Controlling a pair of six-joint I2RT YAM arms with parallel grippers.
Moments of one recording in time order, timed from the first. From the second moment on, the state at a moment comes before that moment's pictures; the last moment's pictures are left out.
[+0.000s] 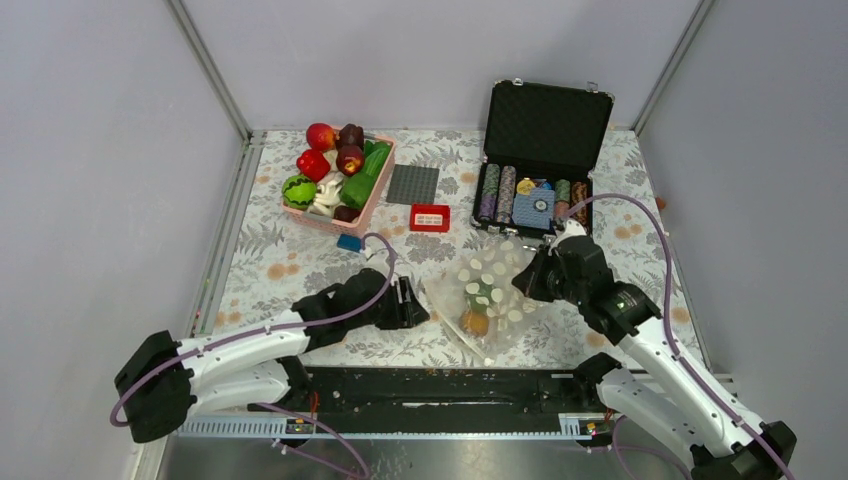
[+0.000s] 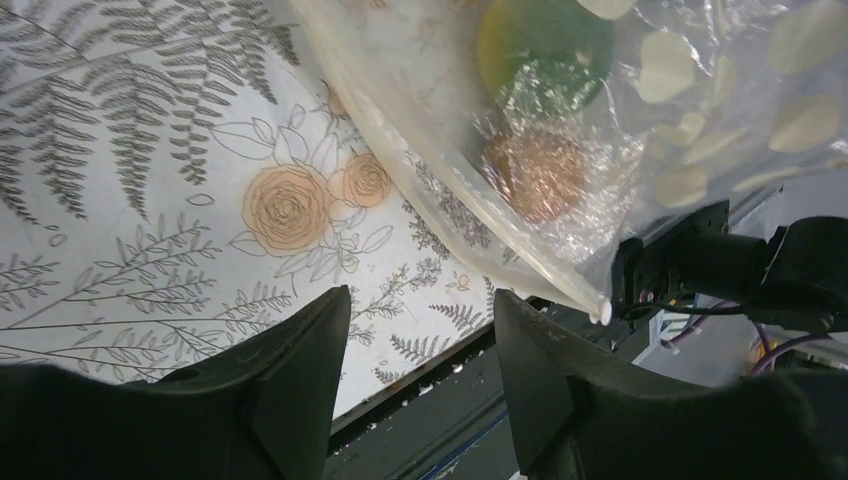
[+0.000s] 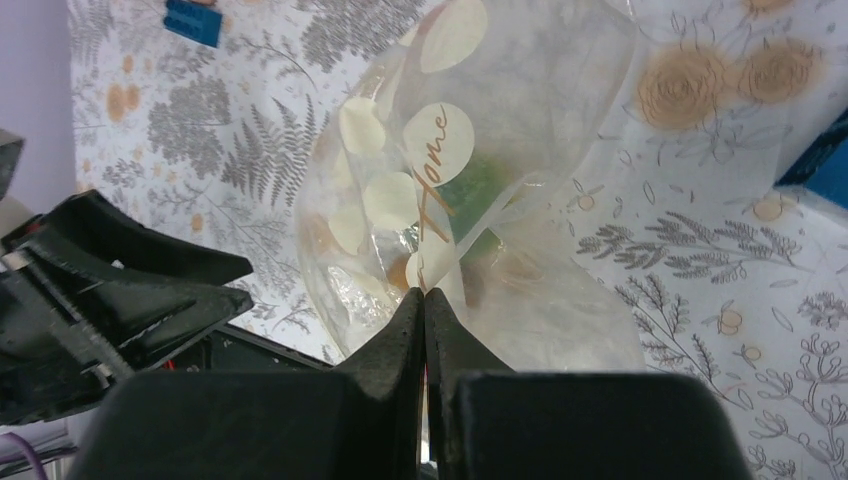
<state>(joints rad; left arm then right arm) -0.92 1.00 0.47 -0.16 0.00 -0.92 0.53 0.75 0.71 -0.62 -0.05 0.66</state>
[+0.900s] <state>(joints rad) -1.22 1.24 0.50 -0.07 -0.29 -0.99 0.53 0.71 0.50 -0.56 -0.07 0.78</state>
